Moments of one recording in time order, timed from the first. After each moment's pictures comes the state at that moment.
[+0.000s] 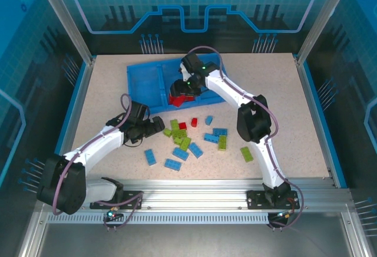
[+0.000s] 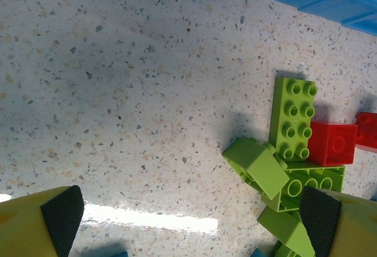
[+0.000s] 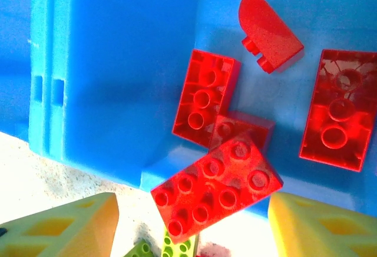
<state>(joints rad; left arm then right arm) -0.31 1.26 0.71 -0.50 0.05 -0.77 0.59 2.33 2.17 -0.92 -0.30 0.41</state>
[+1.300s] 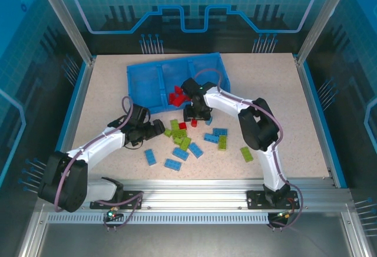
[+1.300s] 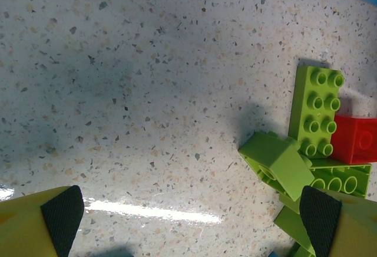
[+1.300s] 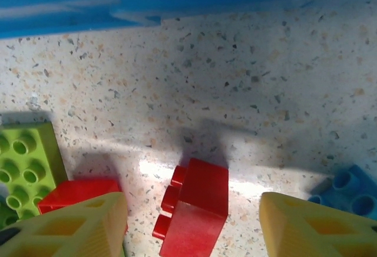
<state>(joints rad) -0.31 1.29 0.66 -0.46 0.06 -0.77 0.67 2.17 1.72 -0.92 -0.04 0.59</state>
